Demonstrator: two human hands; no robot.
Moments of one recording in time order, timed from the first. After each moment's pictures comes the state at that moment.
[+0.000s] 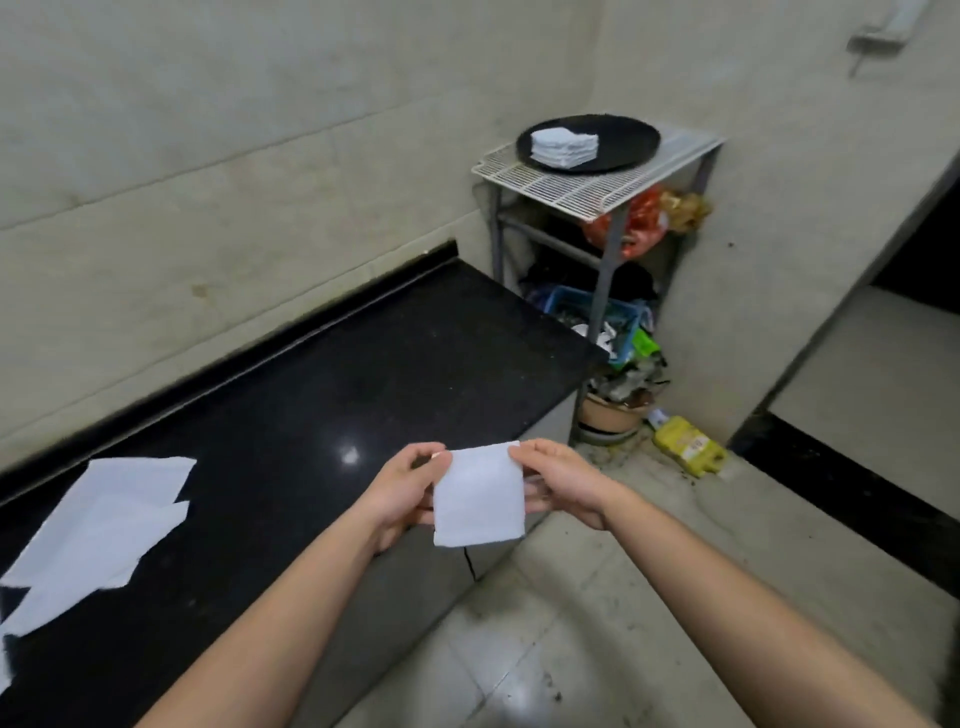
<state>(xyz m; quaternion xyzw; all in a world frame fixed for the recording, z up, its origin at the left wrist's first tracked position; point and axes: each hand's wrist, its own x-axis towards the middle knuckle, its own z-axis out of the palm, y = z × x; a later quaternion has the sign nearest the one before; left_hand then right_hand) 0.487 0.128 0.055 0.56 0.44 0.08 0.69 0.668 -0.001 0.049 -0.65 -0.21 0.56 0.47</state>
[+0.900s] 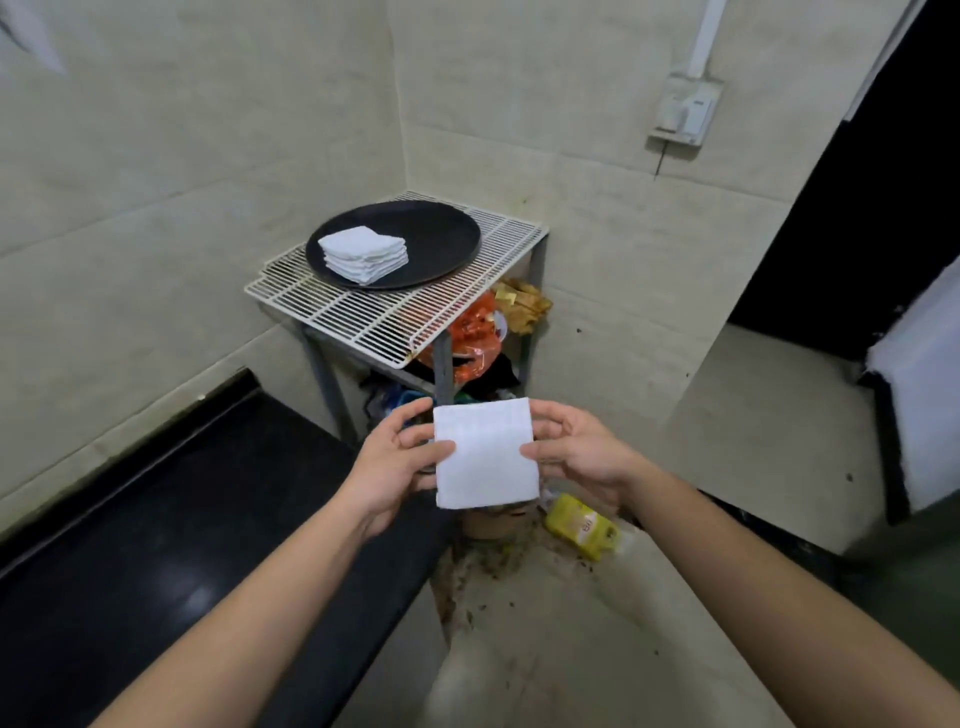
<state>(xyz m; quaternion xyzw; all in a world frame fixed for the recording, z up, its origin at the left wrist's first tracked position) 0.946 0.195 0.101 0.57 0.25 0.09 0.78 1.088 0.002 0.106 -0.65 -0.16 0.42 0.61</state>
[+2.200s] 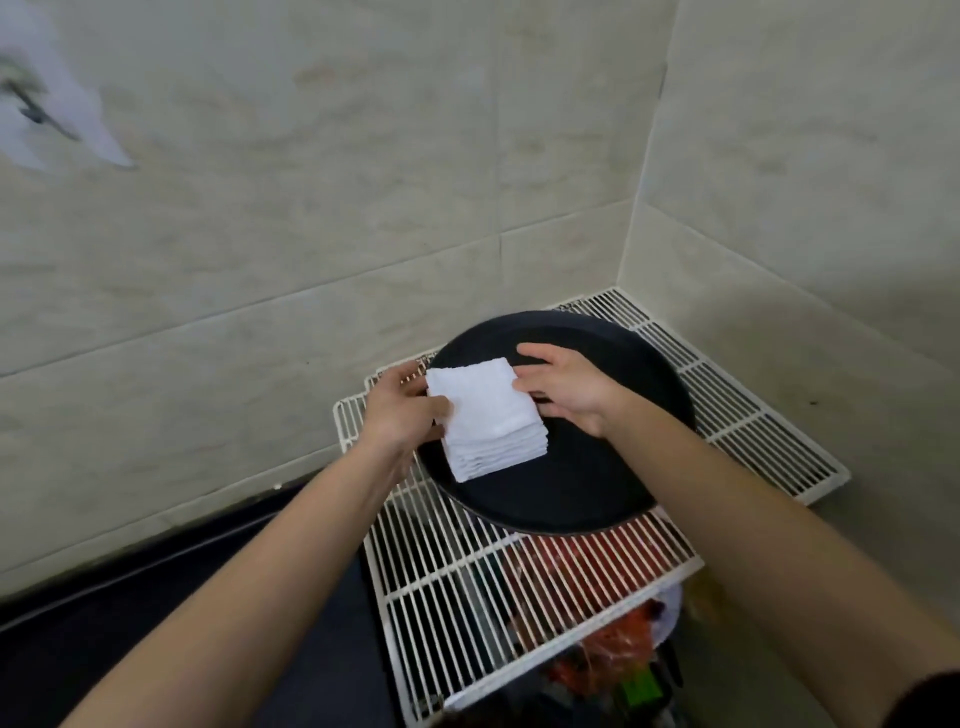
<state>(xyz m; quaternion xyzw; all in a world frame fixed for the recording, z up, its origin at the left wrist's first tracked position) 1.225 0.505 0.158 0.48 0.52 0.35 0.61 1.426 0.452 0.153 -0.63 -0.33 0.54 0.45</state>
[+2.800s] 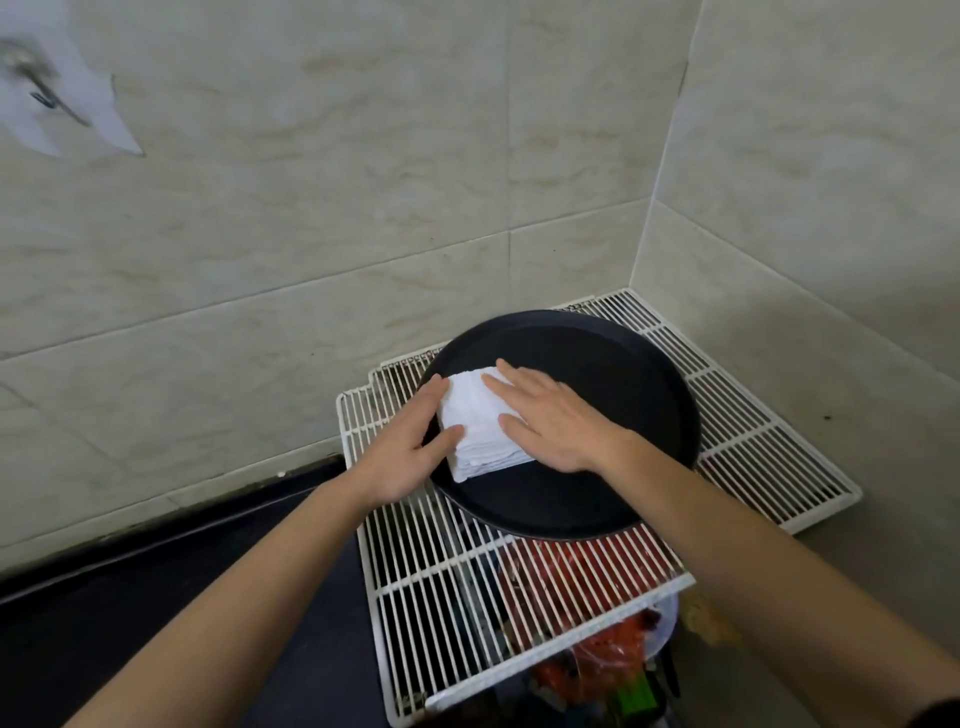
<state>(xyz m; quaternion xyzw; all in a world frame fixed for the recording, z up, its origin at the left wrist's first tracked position) 1.194 0.501 0.116 0.85 0.39 0.13 0.33 1.423 0.438 0.124 -0.65 -0.74 0.16 0.09</state>
